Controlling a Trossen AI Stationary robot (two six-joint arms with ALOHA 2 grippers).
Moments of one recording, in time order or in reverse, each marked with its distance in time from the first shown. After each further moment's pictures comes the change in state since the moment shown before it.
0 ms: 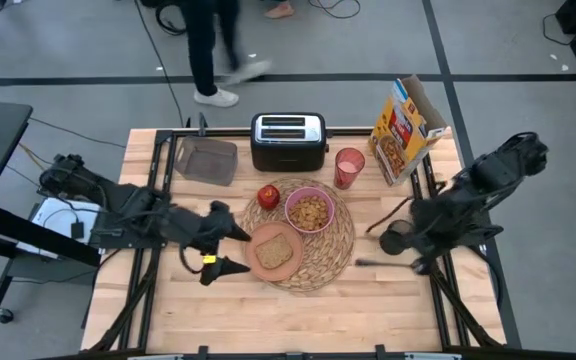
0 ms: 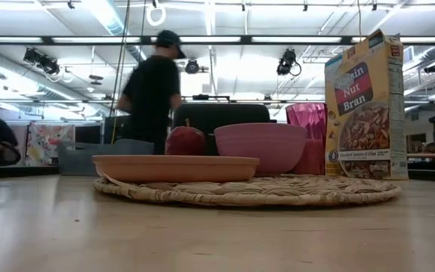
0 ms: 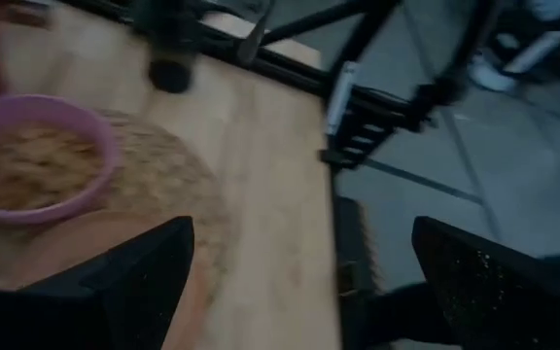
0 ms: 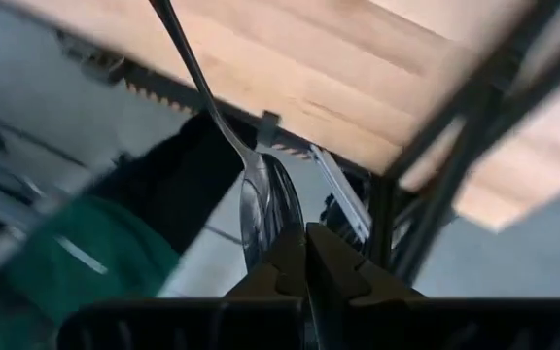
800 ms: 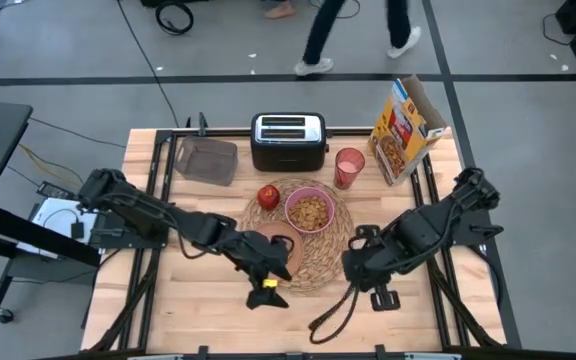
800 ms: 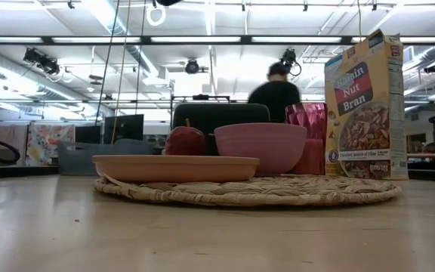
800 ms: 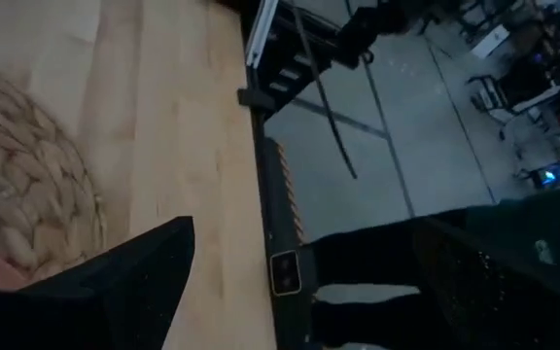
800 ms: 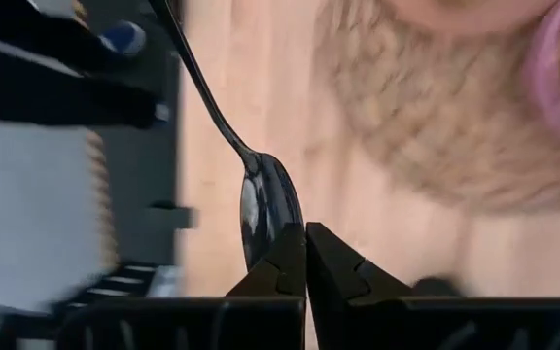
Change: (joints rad) left arm 0.095 0.400 0.000 0.387 0.433 -0.019; right arm 0.006 0.629 0.477 -0.030 0.298 -1.306
